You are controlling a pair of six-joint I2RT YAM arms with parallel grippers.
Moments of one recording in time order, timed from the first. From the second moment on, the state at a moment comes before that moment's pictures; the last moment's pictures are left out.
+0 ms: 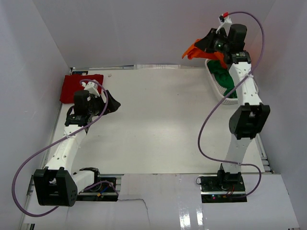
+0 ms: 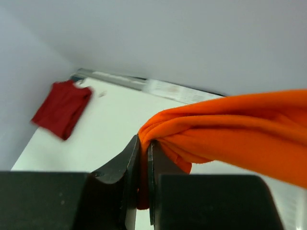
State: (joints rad) left arm -0.05 1.11 0.85 -0.25 0.32 -0.38; right arm 0.03 2.08 2.15 -0.28 -0.61 0.35
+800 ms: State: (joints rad) left arm -0.05 1.03 0.85 -0.28 0.22 -0.39; right arm 0.29 1.52 1.54 -0.64 -0.63 0.24
